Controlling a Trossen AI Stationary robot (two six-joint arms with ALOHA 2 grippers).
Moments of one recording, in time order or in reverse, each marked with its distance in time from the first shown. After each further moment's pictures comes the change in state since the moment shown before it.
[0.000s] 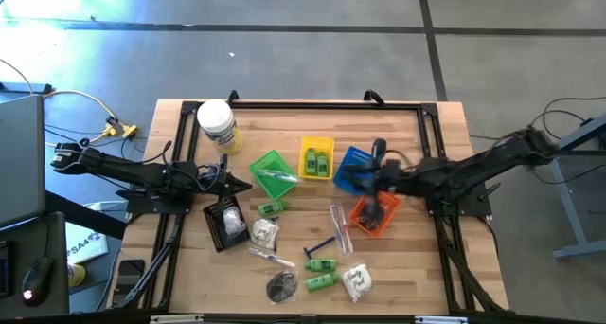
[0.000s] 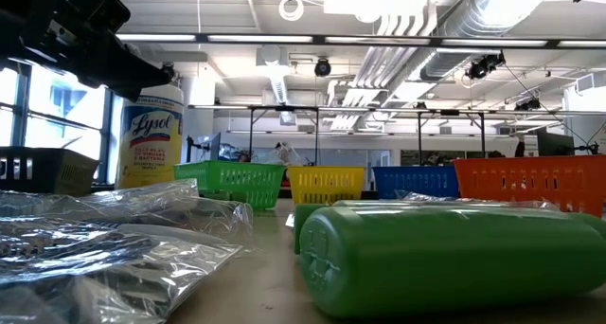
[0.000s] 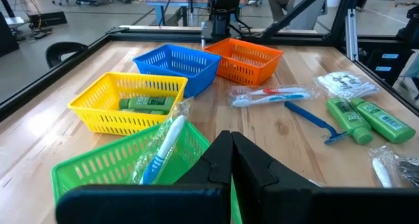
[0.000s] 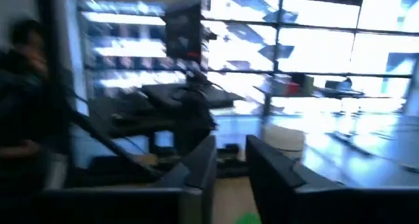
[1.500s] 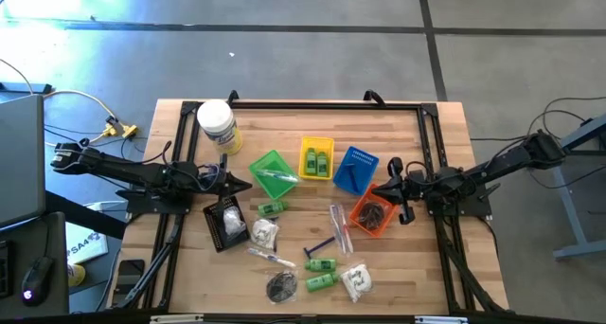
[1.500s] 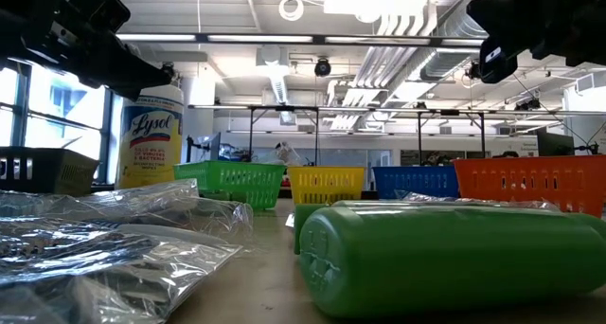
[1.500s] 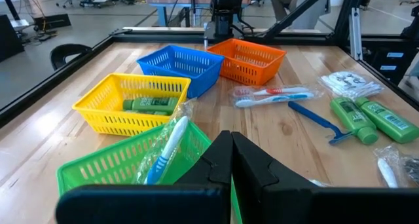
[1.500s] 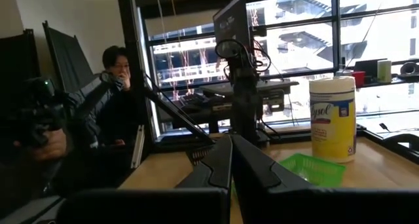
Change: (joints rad) left arm 0.000 0.000 0.000 0.001 -0.011 0.011; right arm -0.023 -0.332 -0.724 0.463 -0.253 0.158
